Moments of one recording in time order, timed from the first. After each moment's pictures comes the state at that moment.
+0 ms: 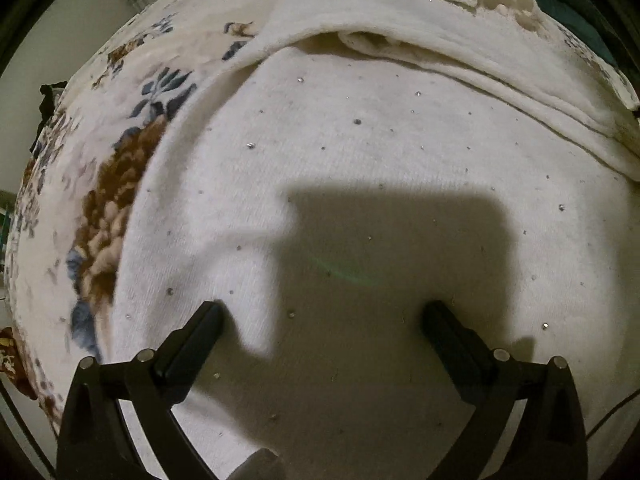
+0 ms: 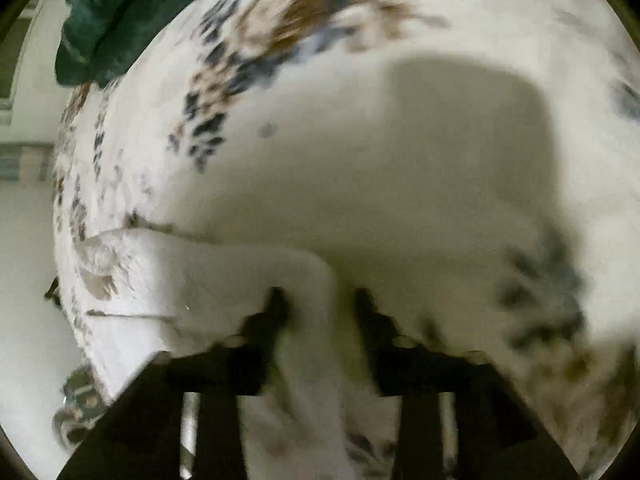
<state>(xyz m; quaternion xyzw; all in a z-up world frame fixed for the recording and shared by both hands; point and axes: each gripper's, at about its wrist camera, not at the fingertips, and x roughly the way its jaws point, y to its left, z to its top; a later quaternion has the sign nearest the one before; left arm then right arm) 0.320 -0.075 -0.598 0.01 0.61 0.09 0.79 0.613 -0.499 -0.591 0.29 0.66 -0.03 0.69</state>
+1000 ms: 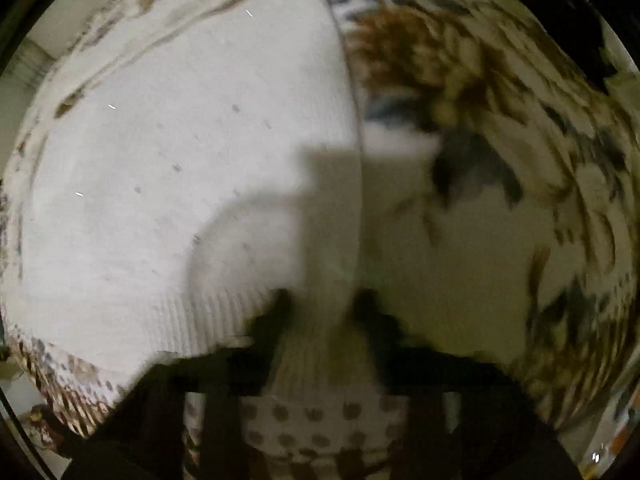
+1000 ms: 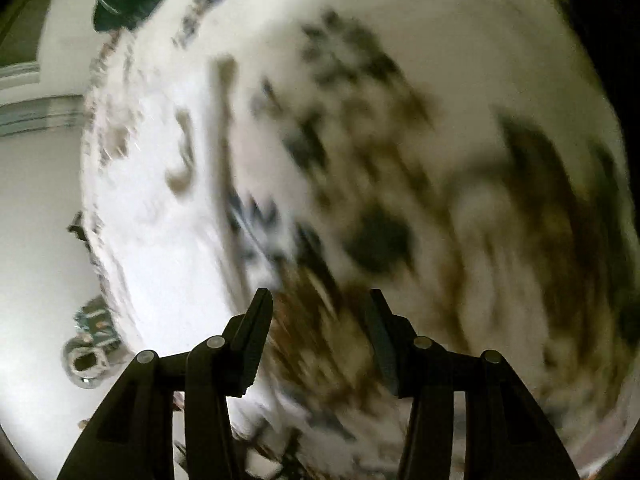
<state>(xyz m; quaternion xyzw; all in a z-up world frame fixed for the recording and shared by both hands) 0.173 -0.401 -0.592 0.12 0.63 -0.05 0.76 0.465 -0.575 -0.581 0.31 0.70 0.09 0.64</state>
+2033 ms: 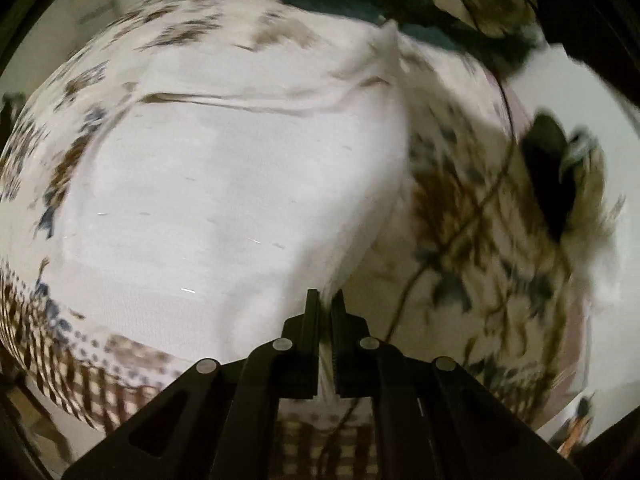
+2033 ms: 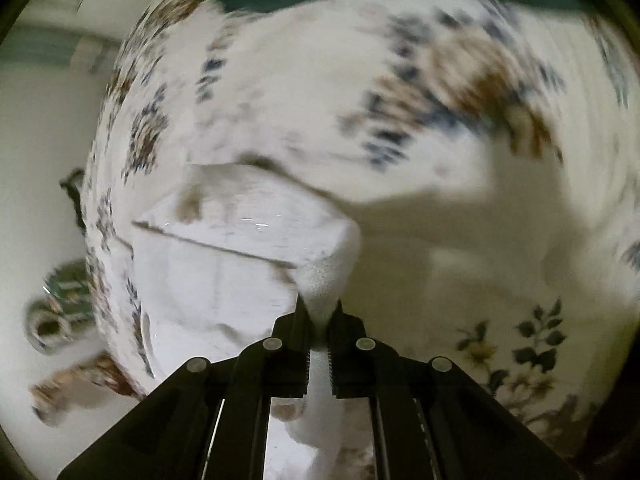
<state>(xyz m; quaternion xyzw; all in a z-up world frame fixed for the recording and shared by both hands) 0.174 -0.266 -0.467 -0.09 0.55 -0.04 0.83 0.681 -0.414 -0.485 0.15 0.69 0.14 0.69</state>
